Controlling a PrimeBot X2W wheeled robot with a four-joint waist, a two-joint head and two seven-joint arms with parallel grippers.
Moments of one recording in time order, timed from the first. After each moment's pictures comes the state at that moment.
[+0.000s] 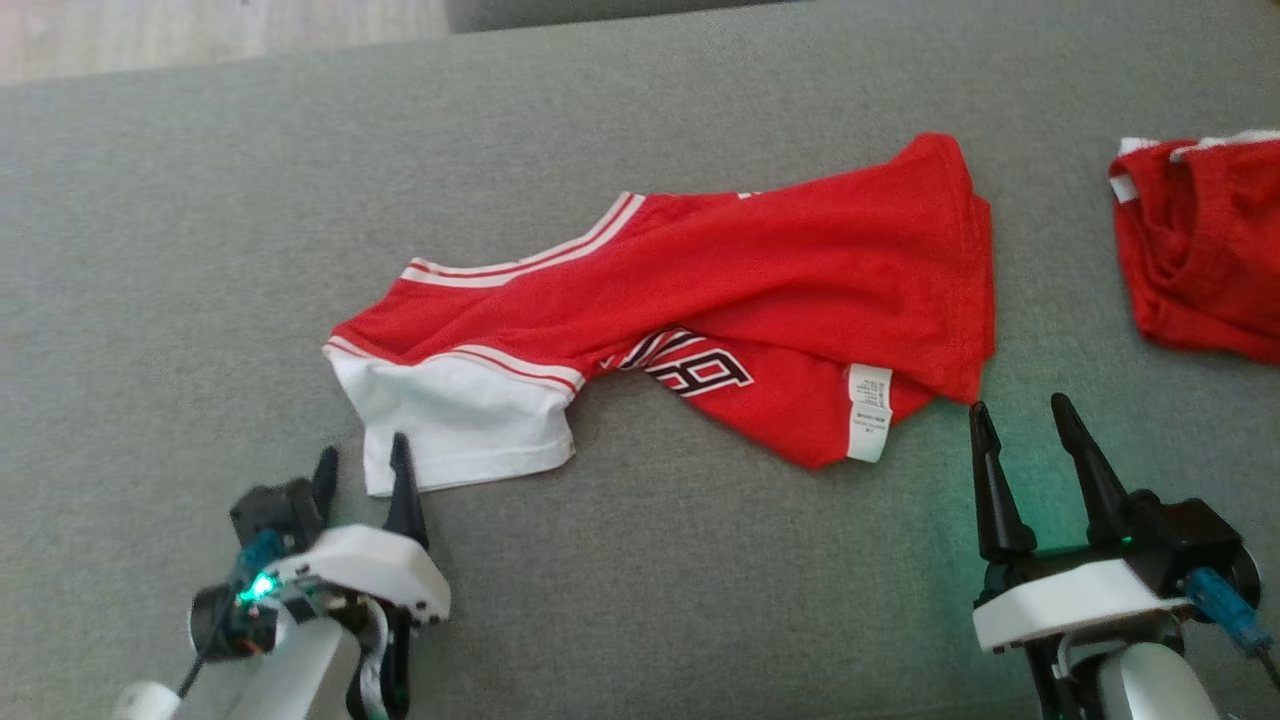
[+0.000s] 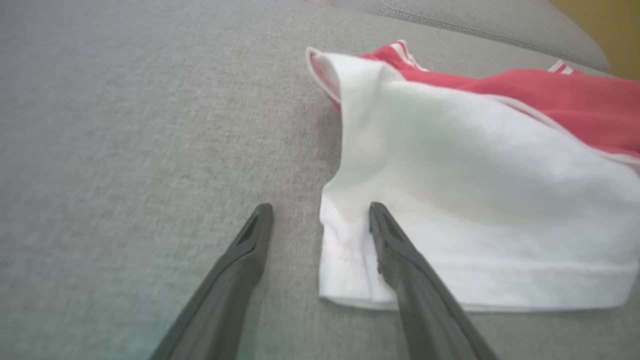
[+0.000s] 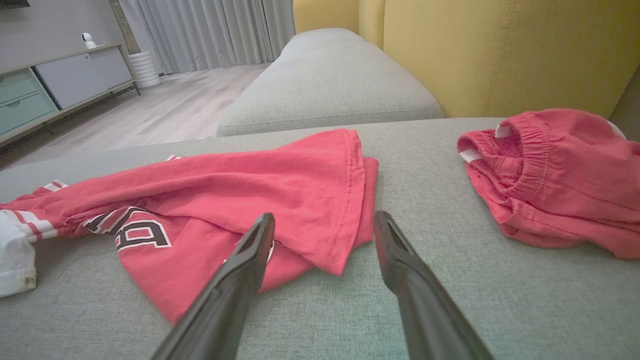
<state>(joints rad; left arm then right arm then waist) -0.26 0.18 -0.42 0.54 -0.62 0.19 -0.11 0.02 -0.04 0.03 0.12 0.11 0.12 -0.17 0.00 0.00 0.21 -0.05</state>
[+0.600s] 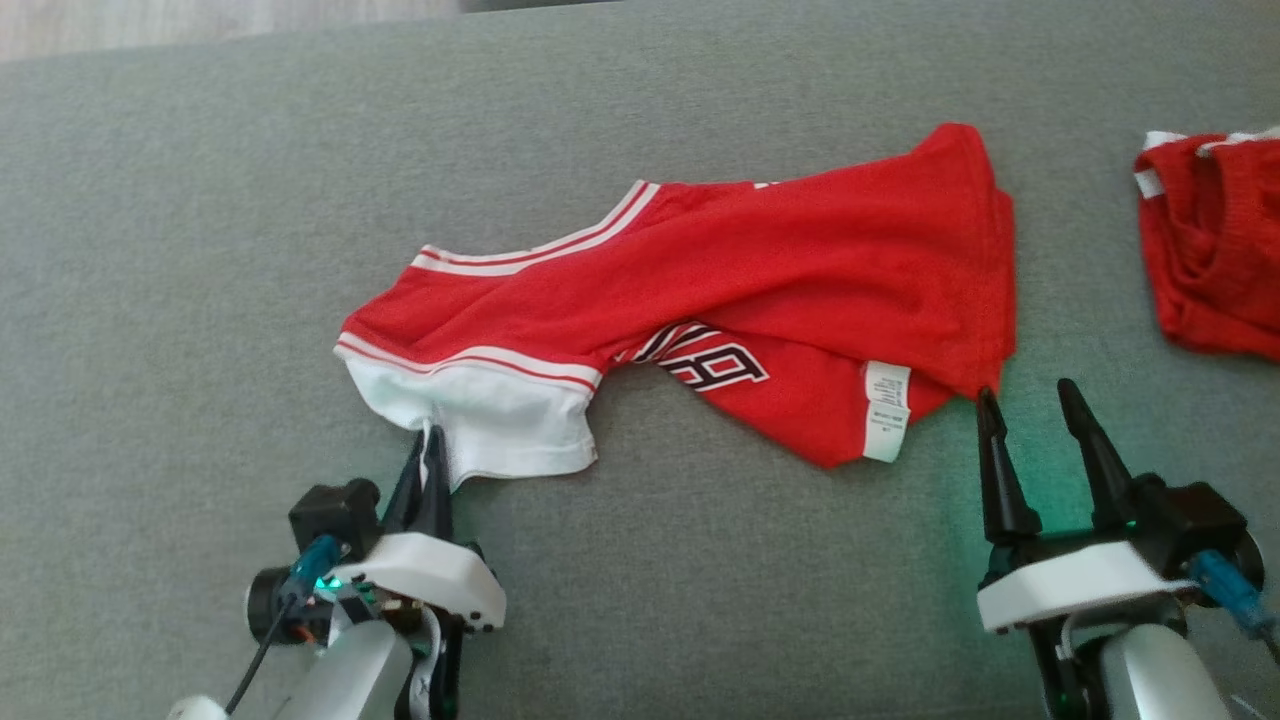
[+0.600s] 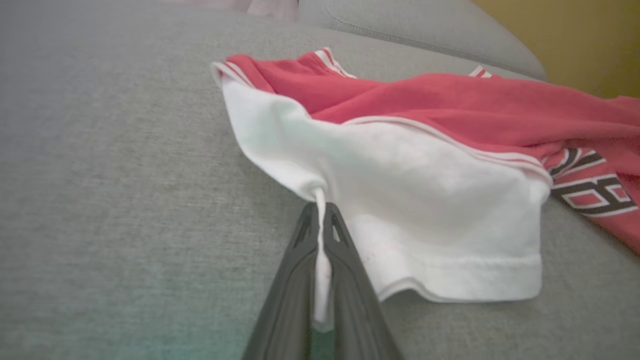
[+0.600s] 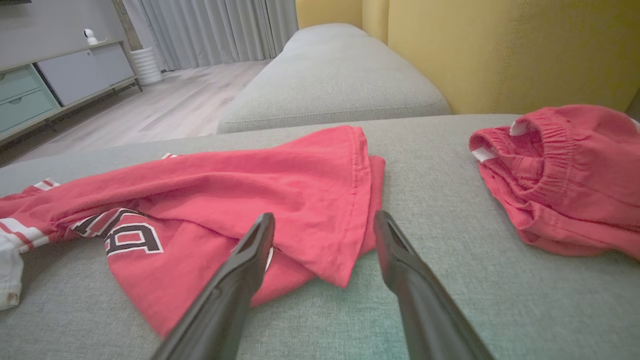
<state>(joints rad) -0.26 0.15 -0.49 0.47 -0.60 0.18 -0.15 -0.01 -0.04 0.01 0.16 0.11 0.12 -0.18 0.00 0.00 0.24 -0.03</state>
